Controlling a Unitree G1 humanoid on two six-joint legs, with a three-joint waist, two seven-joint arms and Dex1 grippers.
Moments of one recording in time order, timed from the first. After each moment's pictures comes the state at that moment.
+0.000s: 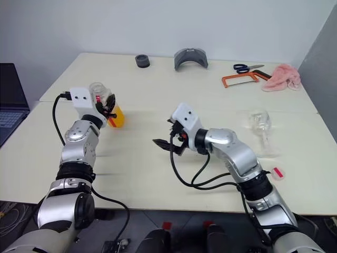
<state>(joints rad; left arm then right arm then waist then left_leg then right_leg) -0.80 0.43 0.25 0.76 -0.15 -0.07 -0.25 -0.72 -0.27 0.35 -0.13 0.31 0.63 0.63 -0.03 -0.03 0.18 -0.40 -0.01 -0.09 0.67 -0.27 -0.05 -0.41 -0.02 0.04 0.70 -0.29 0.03</state>
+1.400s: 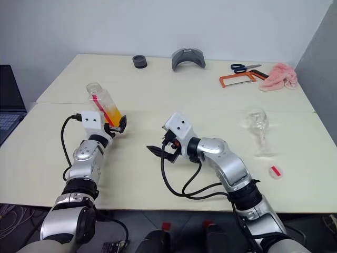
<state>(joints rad) -0.65 0.41 0.22 0.81 -0.13 -0.20 -0.25 -0.61 -0.19 0.35 -0.16 0.22 0.63 0.59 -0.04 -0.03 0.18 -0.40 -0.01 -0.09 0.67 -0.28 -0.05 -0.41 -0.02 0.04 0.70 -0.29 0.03</state>
